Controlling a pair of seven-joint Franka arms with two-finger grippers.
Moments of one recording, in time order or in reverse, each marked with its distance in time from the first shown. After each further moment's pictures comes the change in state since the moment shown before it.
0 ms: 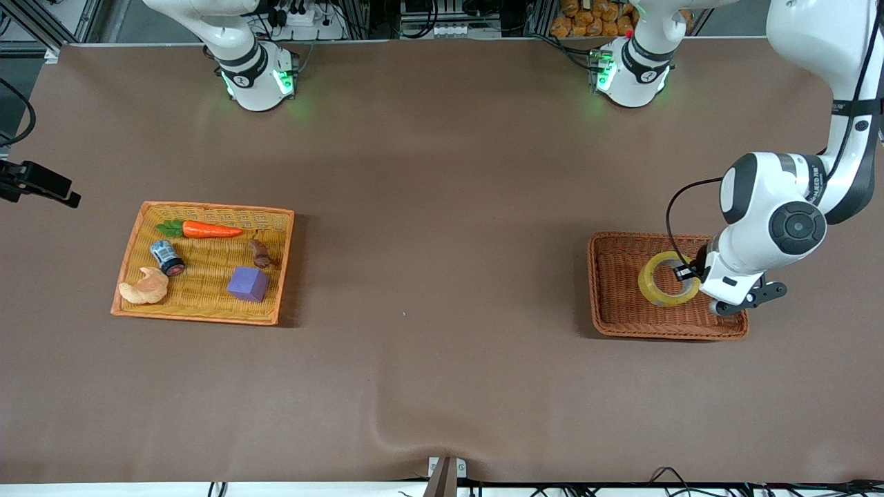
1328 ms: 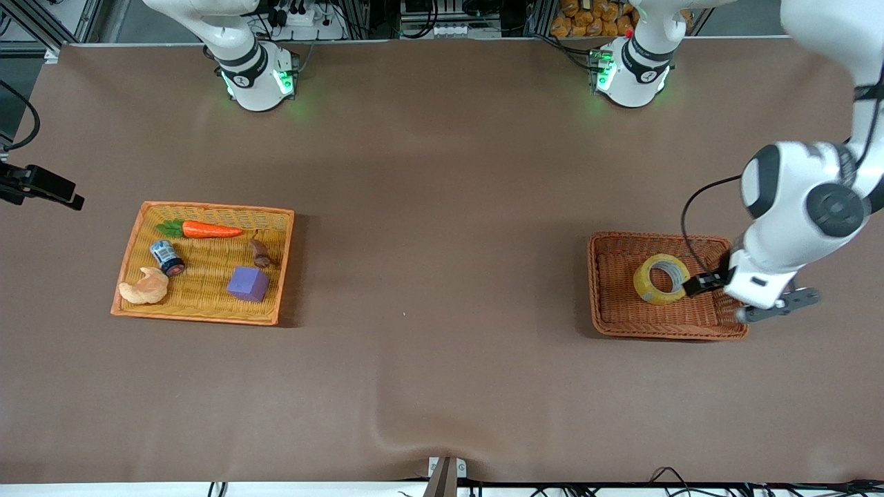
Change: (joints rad) left arm 0.019 -0.106 -0.015 0.083 -0.011 0.033 0.029; right arm 0.000 0.011 0.002 0.000 0.000 0.002 0.000
